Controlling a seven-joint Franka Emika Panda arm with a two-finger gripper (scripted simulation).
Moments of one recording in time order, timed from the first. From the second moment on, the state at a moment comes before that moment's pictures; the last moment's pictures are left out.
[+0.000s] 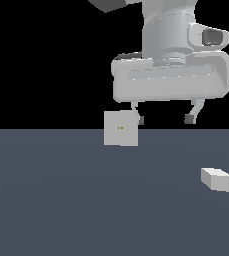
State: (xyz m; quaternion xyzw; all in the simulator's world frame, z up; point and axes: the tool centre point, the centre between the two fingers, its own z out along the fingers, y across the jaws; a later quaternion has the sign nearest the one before) arm -0.045 -0.101 0.116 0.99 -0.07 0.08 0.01
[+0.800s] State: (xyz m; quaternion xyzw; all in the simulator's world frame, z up) arm -0.075 -0.169 0.068 0.98 -0.12 0.14 0.02
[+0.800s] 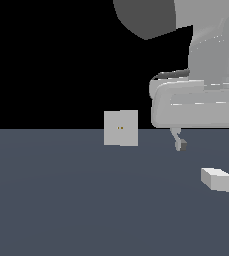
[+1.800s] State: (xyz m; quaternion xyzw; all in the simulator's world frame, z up) arm -0.079 -0.176 0.030 0.98 -0.13 0.15 0.02
